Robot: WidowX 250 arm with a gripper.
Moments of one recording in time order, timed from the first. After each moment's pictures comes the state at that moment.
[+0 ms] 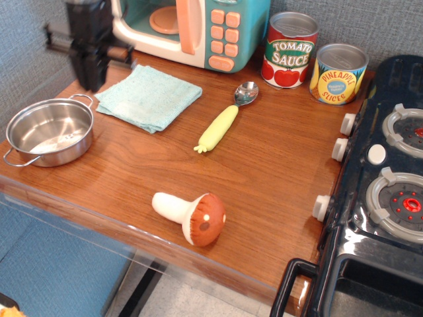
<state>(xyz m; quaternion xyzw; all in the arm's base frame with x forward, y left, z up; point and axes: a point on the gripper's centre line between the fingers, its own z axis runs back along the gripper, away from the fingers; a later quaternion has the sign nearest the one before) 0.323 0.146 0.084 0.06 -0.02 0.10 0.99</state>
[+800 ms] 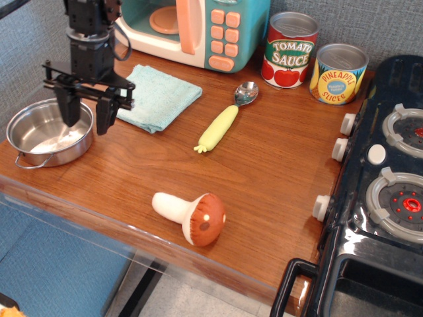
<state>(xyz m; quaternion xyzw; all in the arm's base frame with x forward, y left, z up) 0.287 0.141 0.048 0.07 0.05 0.12 0.99</state>
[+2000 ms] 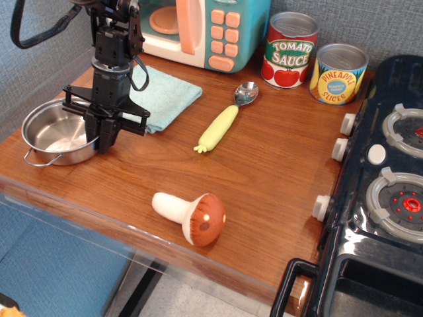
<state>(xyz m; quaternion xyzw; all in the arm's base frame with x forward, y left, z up) 0.294 0.134 0.011 0.09 0.09 0.12 0.98</state>
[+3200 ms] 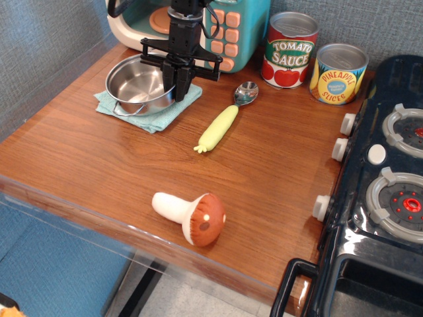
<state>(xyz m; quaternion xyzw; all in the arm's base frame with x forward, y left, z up) 0.402 0.090 0.034 0.07 0.03 0.11 0.99</state>
